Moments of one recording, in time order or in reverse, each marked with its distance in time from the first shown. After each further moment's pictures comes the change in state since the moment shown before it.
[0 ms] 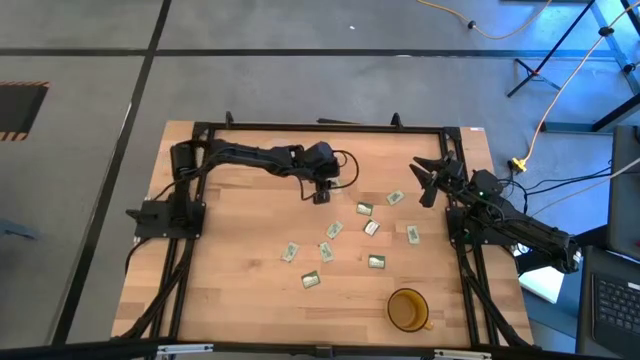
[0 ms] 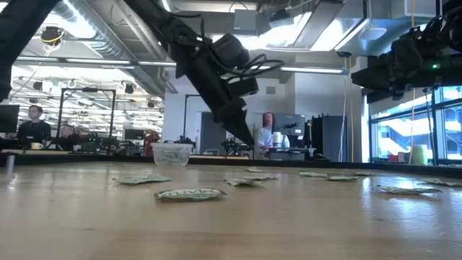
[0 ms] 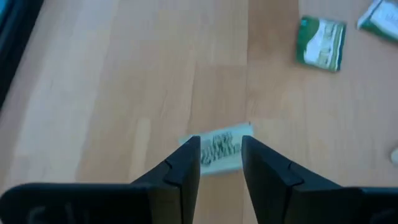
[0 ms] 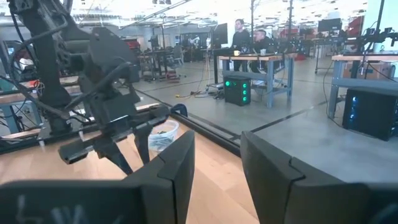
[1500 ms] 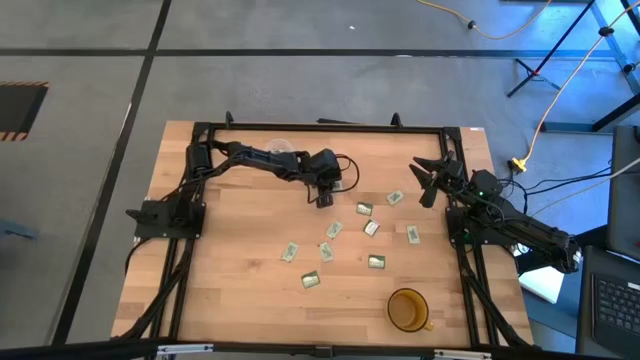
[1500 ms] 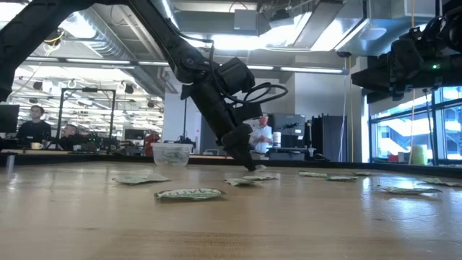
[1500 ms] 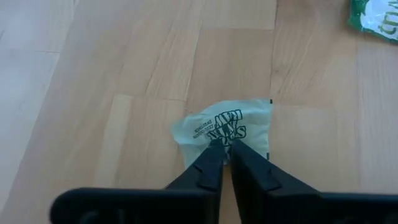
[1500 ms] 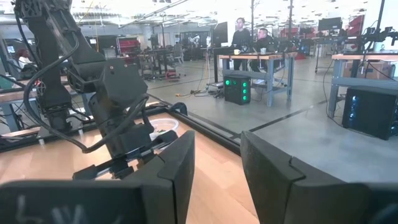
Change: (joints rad) left arm 0.007 0.142 0.003 0.028 -0.018 -0.069; right arm 0.000 0.000 0.000 -0.006 0.000 -0.002
